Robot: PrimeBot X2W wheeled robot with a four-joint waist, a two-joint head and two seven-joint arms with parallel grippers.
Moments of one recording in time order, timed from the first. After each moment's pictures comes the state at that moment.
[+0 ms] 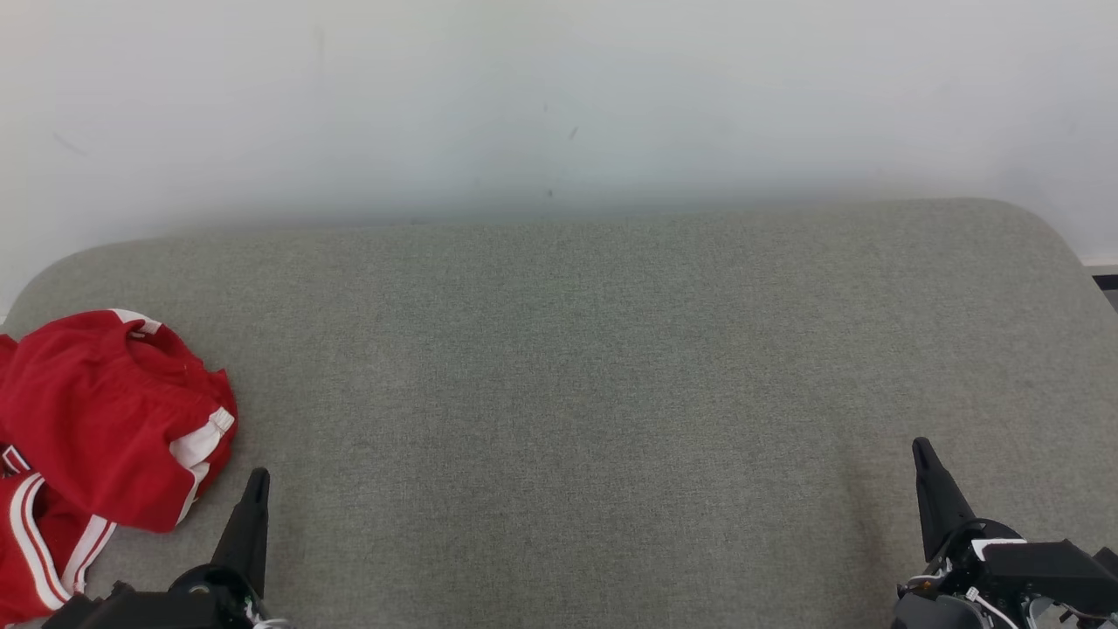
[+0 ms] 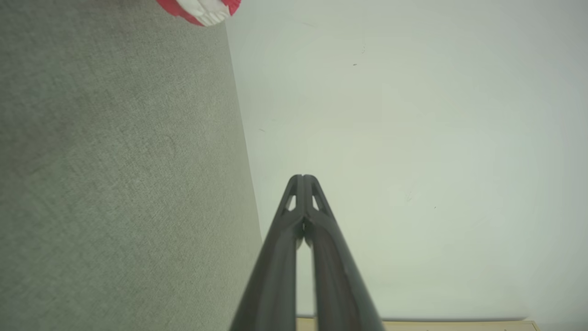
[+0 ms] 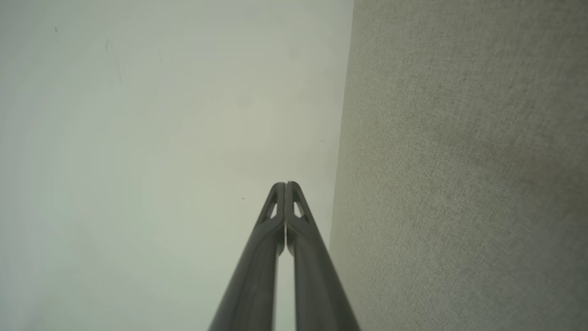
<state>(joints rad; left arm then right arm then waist) -0.10 0.05 0.11 0.25 -1.61 -0.13 0.11 -0.11 -0.05 -0.11 0.24 1.61 0.13 0.11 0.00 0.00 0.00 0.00</state>
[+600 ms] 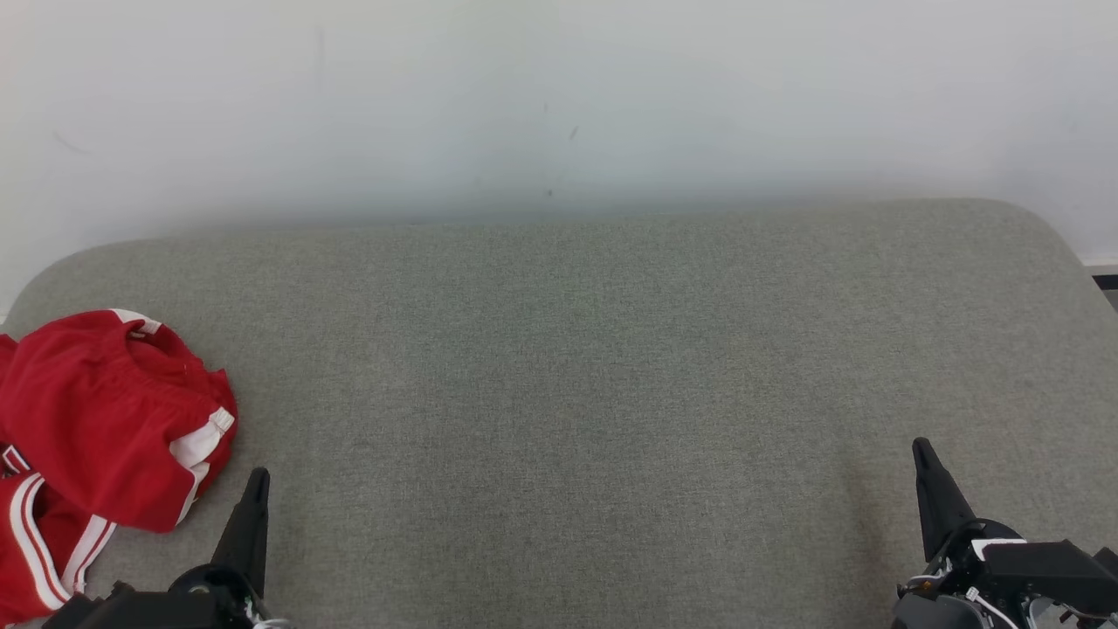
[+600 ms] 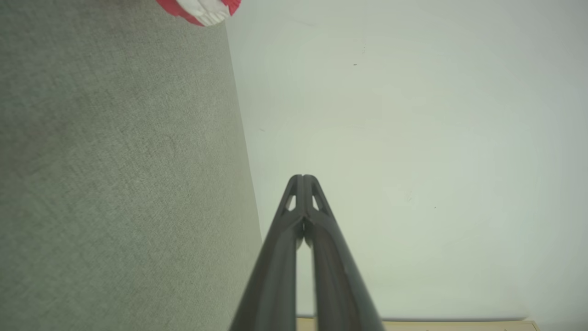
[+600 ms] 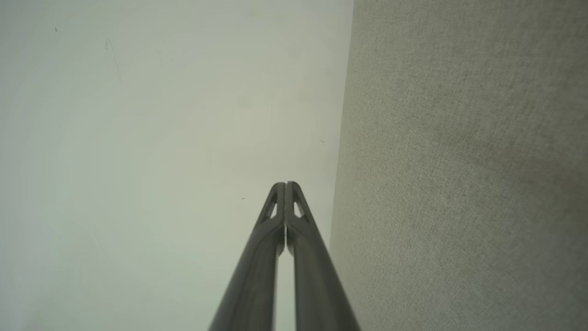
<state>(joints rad) -0.10 0.05 0.11 0.25 -1.61 -0.13 0.11 -0.11 -0.05 -0.11 0.24 1.61 0.13 0.11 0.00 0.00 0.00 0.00</state>
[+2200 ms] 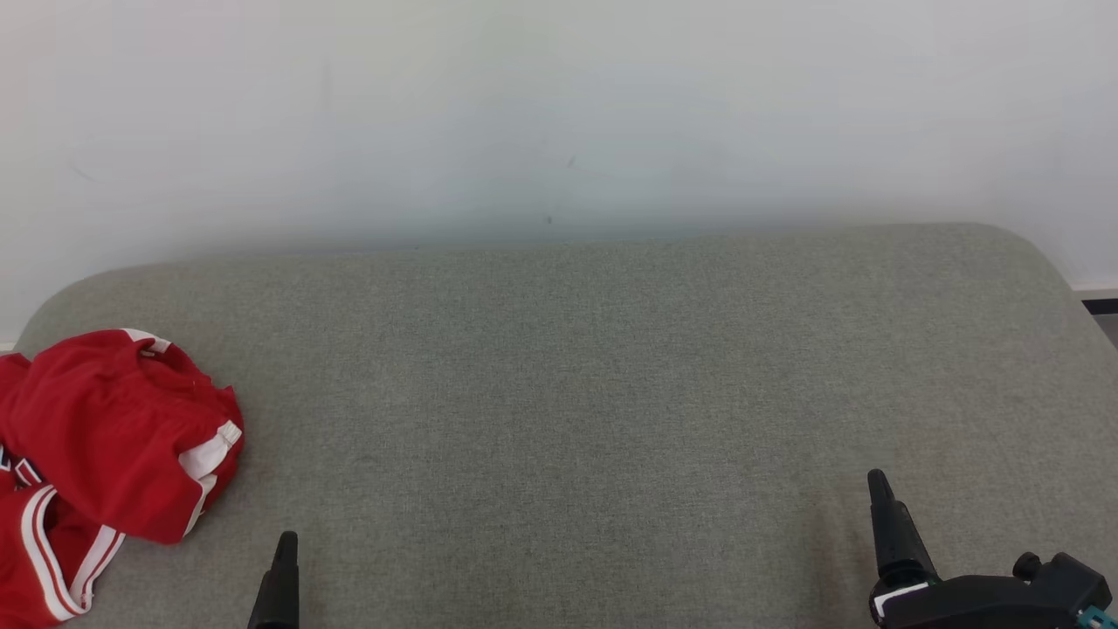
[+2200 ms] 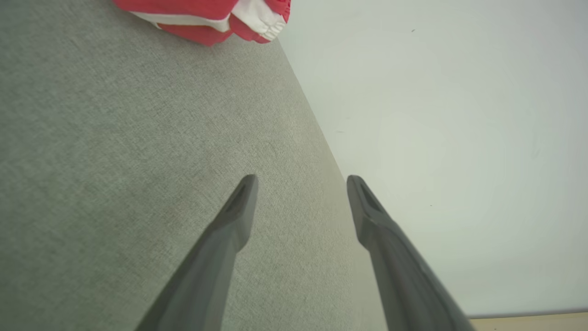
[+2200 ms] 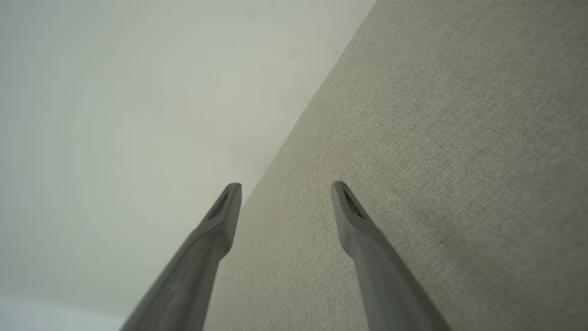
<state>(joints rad) 0.00 0.04 0.04 0.26 -1.16 -0.05 -0.05 -0.06 -0.05 -0.01 0.31 1.04 0.13 -0.05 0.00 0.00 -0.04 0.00</state>
